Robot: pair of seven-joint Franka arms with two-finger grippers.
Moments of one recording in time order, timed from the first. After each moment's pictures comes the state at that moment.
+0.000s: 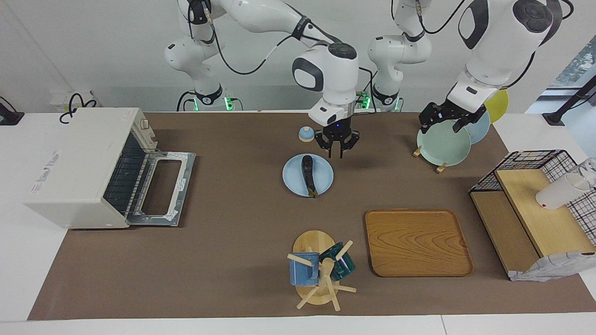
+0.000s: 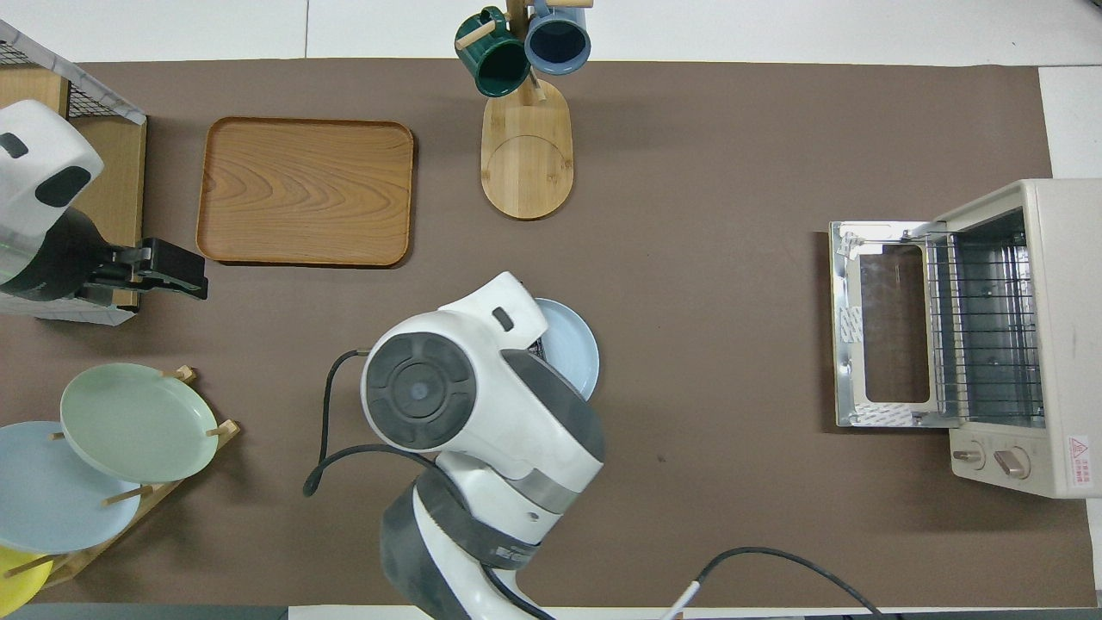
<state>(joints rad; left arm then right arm) -0.10 -0.03 -0.05 -1.68 -0.04 1.55 -0.12 0.82 0.46 0.03 -1.54 -0.16 2.17 1.05</state>
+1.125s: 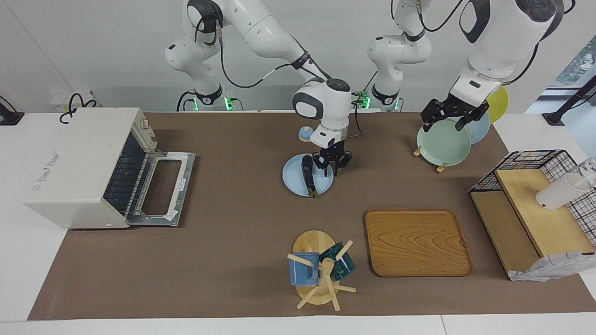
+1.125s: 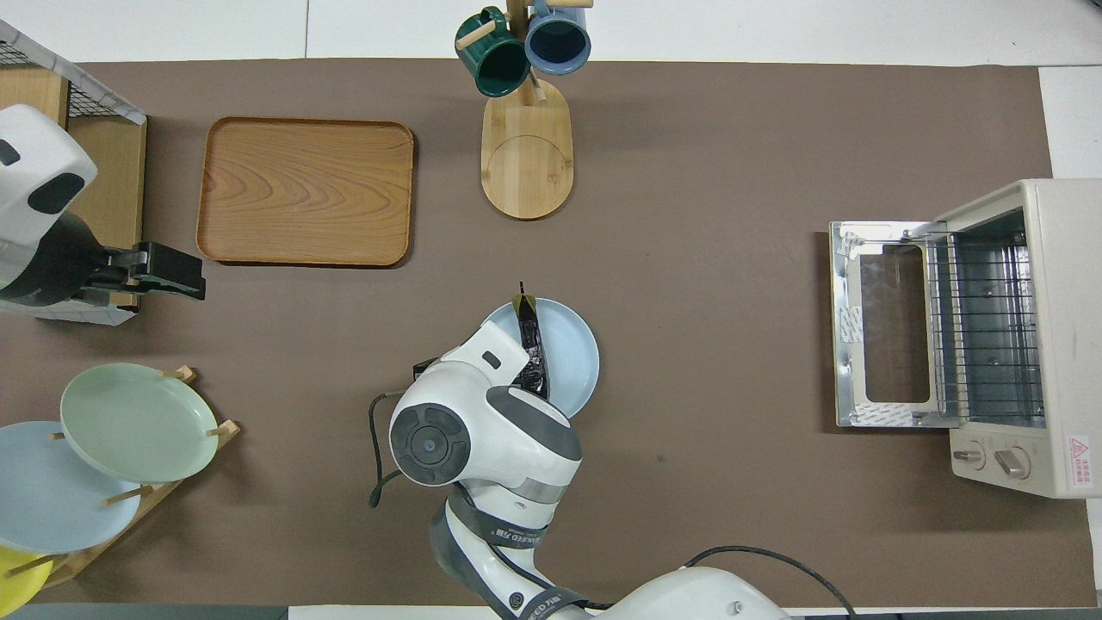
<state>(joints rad) -0.10 -0.03 -0.05 -1.63 -0.04 1.56 -0.12 0.82 0.48 0.03 -1.79 -0.29 2.42 1.04</state>
